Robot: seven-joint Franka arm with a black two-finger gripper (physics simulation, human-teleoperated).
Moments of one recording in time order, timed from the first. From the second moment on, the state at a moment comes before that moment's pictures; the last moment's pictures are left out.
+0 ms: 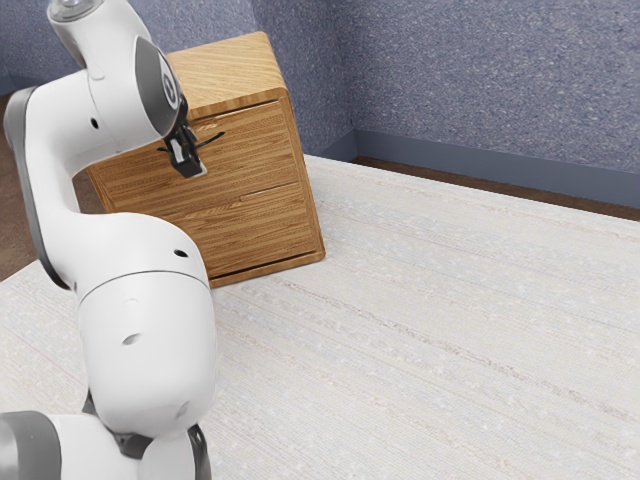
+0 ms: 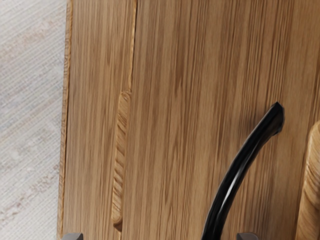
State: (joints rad) arm 2.42 -1.05 -1.21 -1.41 -1.20 1.74 -1.60
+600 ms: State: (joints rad) arm 2.39 -1.05 -1.19 -1.41 -1.19 1.73 -1.56
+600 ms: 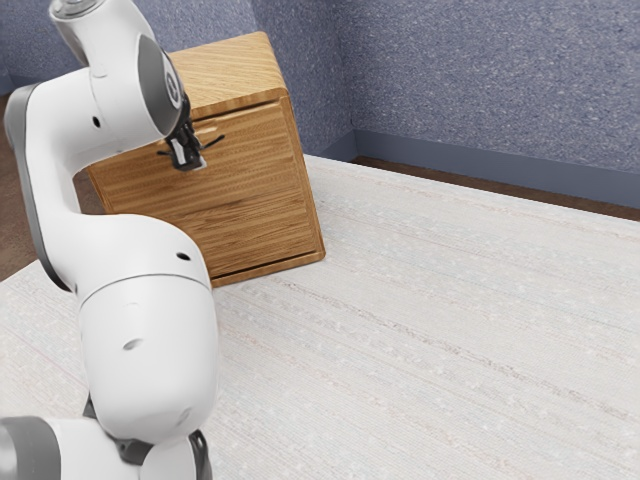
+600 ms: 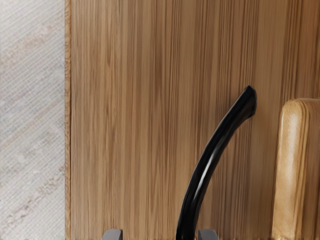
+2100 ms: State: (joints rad) arm 2.25 -1.06 -1.11 -1.56 -1.15 1.72 -1.53
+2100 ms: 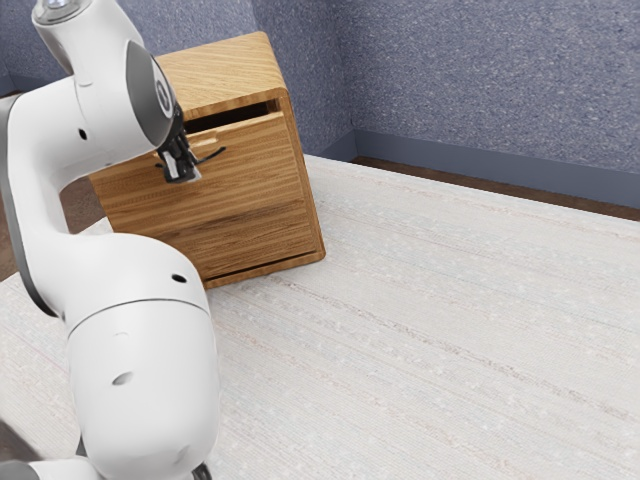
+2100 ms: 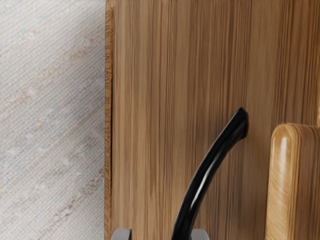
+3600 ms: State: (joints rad) arm 2.09 -1.07 -1.05 -1.69 -1.10 1.72 -1.54
